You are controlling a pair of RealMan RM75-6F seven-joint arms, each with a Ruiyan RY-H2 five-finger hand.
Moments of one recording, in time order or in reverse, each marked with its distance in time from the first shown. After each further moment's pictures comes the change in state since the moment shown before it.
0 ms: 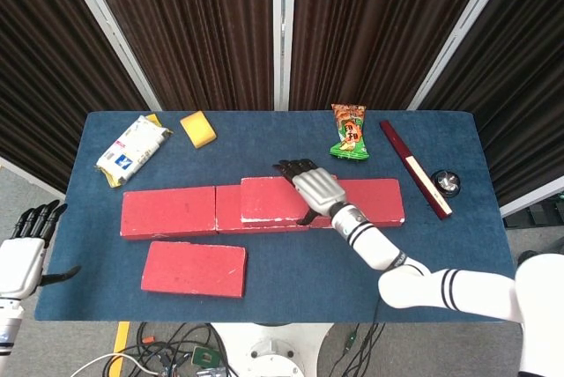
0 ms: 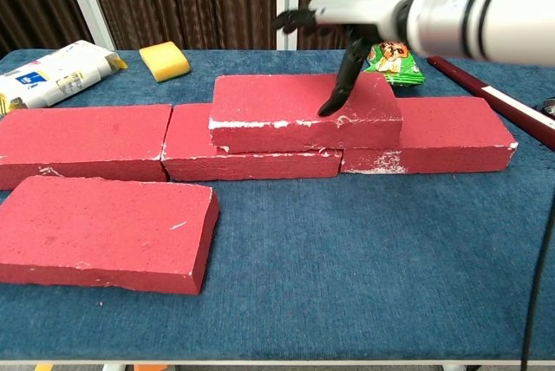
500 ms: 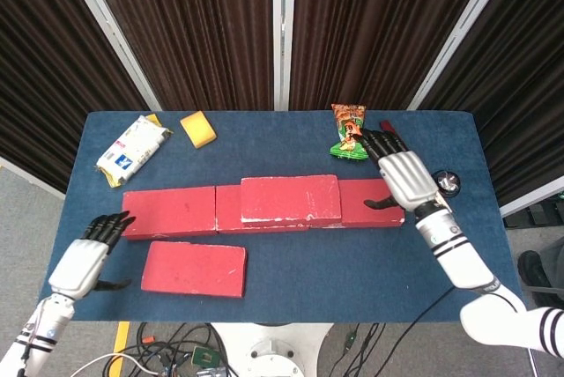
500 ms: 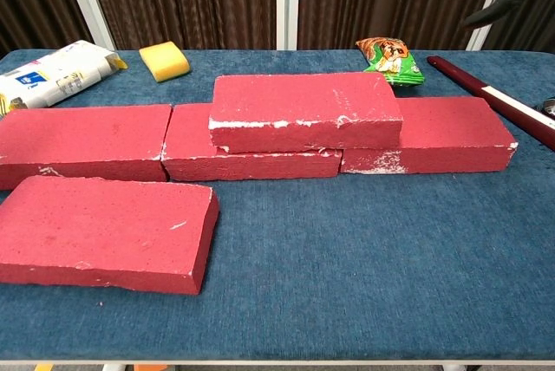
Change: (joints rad) left arm -0.112 0.008 0.045 -0.202 0.086 -0.187 0.071; right arm -0.309 0.332 -0.032 -0.190 -0.321 0.287 0.198
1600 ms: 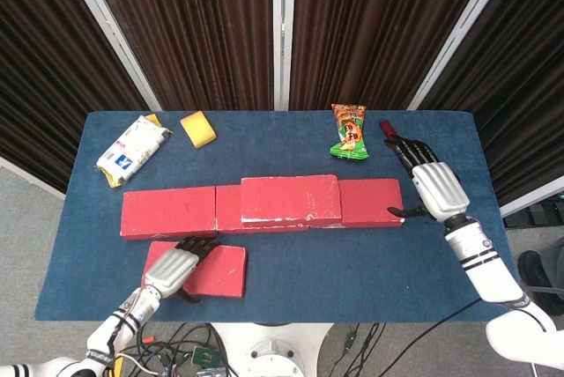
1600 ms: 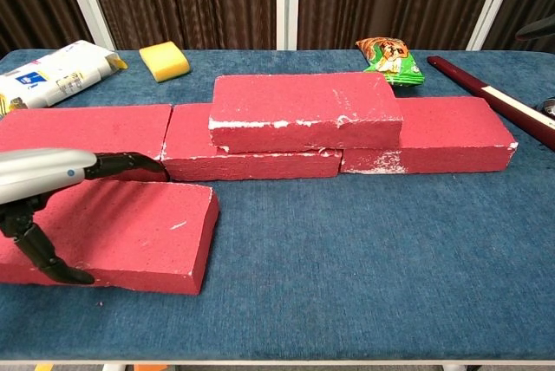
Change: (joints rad) left arm -0.248 -0.260 -0.036 -0.087 -0.369 -0.348 0.375; right arm -0.153 0.004 0.021 0.082 -0.151 0.018 0.188
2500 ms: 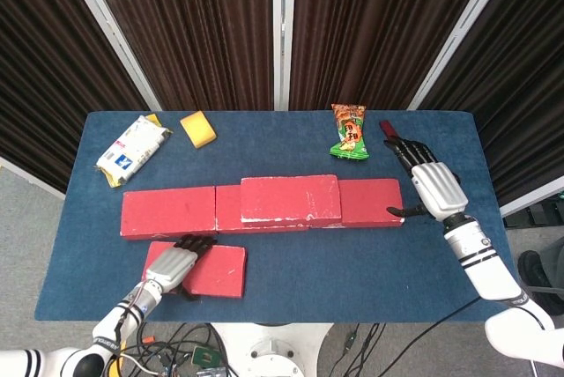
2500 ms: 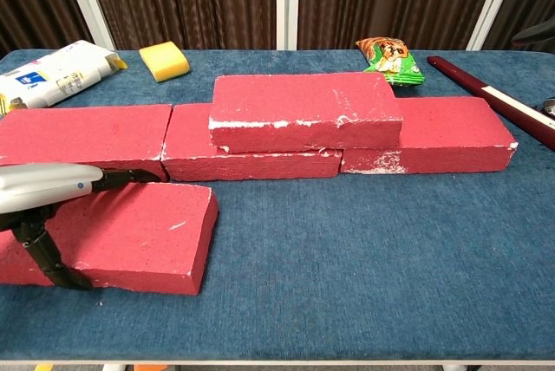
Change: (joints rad) left arm -0.091 -0.020 0.035 0.048 -0.171 -0.027 0.035; right arm -0.017 -0.019 0.029 0.030 -0.014 -0.035 0.025
